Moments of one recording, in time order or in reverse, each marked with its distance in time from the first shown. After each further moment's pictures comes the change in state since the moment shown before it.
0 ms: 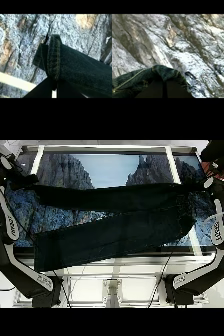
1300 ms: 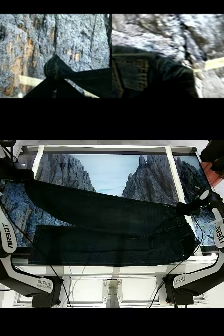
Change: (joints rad) left arm -0.130 0.210 0.000 0.225 -0.175 0.217; right arm -0.009 0.049 -0.253 0.011 0.310 -0.219
